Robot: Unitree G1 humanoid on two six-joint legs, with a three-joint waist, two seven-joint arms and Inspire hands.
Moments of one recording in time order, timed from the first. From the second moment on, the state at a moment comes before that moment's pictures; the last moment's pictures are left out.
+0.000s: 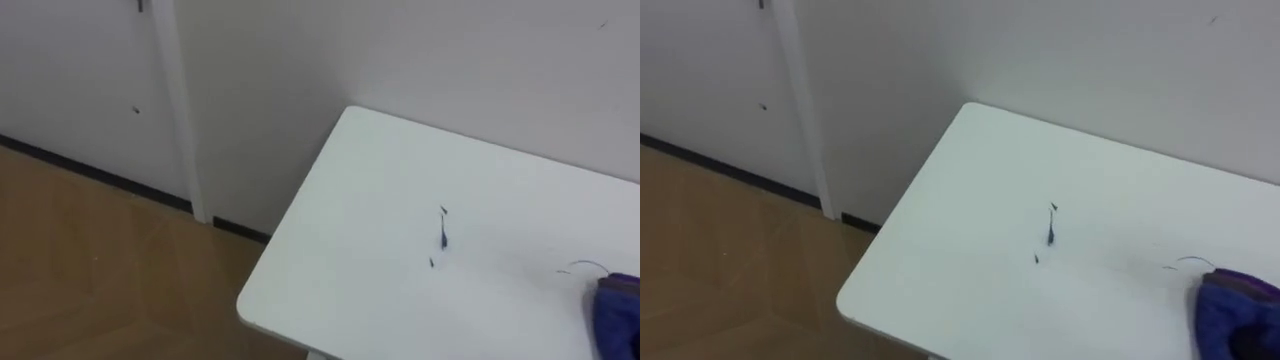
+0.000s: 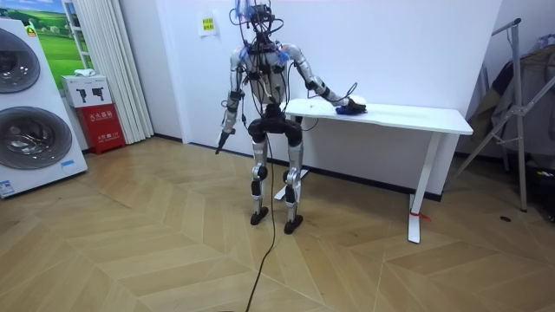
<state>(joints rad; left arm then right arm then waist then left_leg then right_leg) 0.39 0.23 0.30 0.89 0.29 0.15 0.19 0.12 -0.51 -0.32 0.96 -0.49 -0.01 -0.43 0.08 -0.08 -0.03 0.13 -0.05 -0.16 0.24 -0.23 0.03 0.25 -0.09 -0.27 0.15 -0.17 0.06</state>
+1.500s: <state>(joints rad) 0.11 0.32 0.19 1.06 0.30 0.00 0.17 -0.38 -0.34 0.14 0.89 -0.56 0.13 -0.39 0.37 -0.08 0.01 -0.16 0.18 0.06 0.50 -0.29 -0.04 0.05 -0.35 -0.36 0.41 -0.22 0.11</state>
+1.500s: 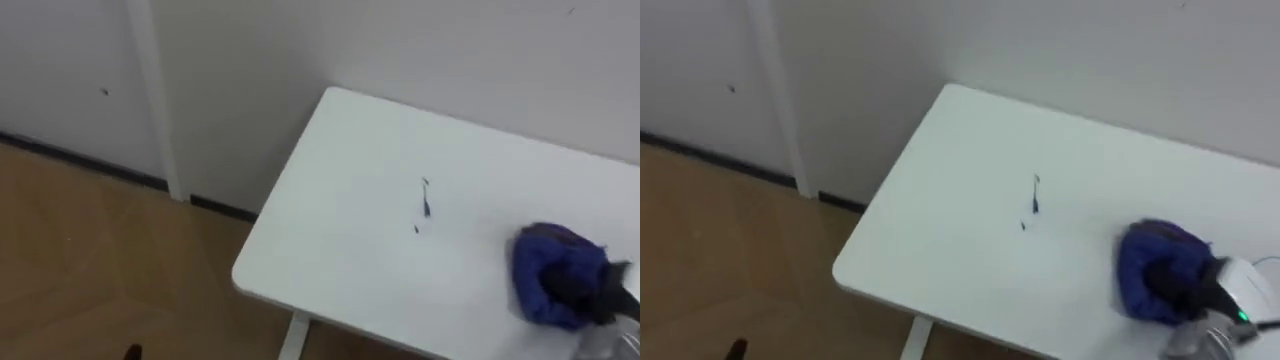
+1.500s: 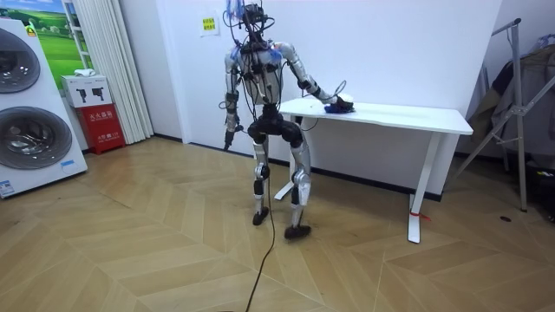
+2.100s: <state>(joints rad) 0.23 0.28 0.16 1.04 0.23 0.04 0.12 -0.28 -0.41 0.09 0.69 -0.71 0.05 -0.22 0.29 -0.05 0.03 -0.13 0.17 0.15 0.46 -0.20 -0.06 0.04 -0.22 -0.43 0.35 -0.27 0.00</state>
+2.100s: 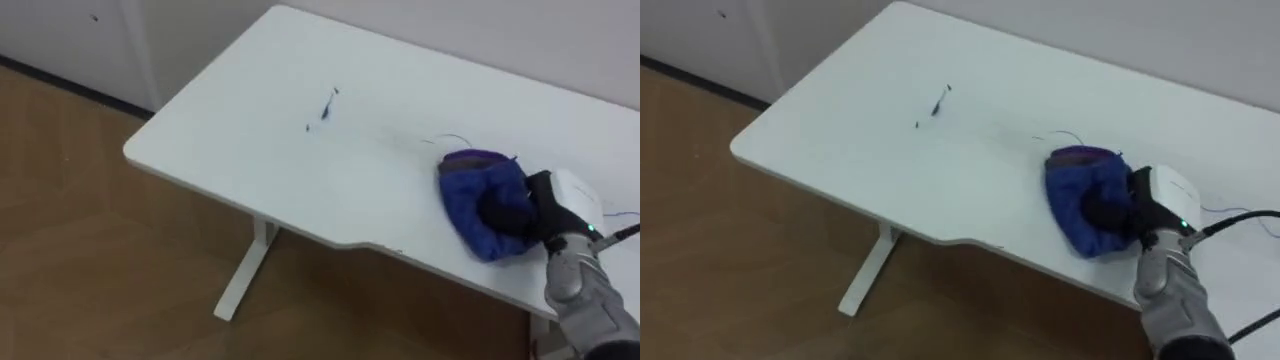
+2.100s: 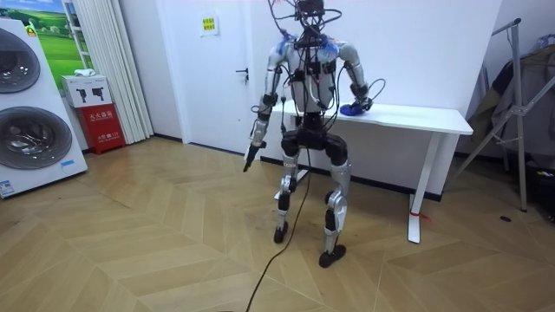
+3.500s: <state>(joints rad) 0.35 0.28 0.24 0.92 0.19 0.12 0.08 -0.57 -0.57 0.16 1.09 -0.50 0.05 -0.25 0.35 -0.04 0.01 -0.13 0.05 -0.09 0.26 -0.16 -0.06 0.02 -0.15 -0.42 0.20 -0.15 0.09</state>
